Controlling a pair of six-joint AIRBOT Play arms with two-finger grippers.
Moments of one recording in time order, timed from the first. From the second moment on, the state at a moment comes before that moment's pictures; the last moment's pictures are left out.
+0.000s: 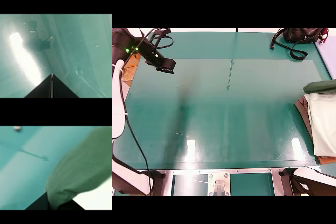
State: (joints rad) left arm -0.04 -1.77 2.00 1.35 -1.54 -1.26; right arm -1.00 -1.27 1.72 -1.02 1.48 1.59
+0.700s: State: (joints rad) left arm -0.04 -1.77 2.00 1.34 -1.59 -1.26; right arm -1.03 -1.20 1.27 -1.56 1.77 1.81
